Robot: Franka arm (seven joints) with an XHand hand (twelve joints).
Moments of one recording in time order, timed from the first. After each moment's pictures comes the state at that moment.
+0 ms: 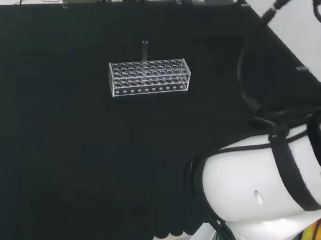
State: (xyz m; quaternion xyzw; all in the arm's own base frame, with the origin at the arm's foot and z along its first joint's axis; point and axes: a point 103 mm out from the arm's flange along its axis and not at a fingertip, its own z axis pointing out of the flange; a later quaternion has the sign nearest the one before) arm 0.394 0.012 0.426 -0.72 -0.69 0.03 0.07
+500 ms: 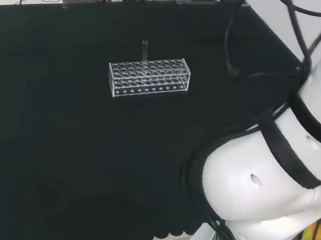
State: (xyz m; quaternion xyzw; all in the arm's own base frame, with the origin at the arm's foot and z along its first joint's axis) arm 0.465 0.008 0.387 -0.72 -0.69 0.06 0.11
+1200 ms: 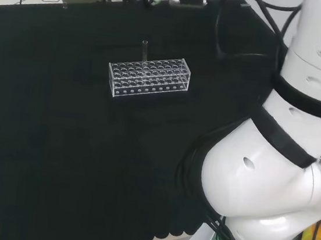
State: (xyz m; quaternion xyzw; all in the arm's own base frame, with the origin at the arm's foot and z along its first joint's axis) arm 0.522 0.005 0.339 -0.72 -0.67 0.08 0.15
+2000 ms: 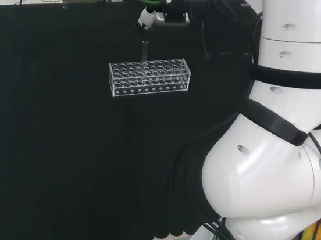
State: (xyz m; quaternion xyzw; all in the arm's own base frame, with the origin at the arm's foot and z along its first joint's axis) arm 0.574 0.010 0.255 -0.72 -0.65 0.15 0.18
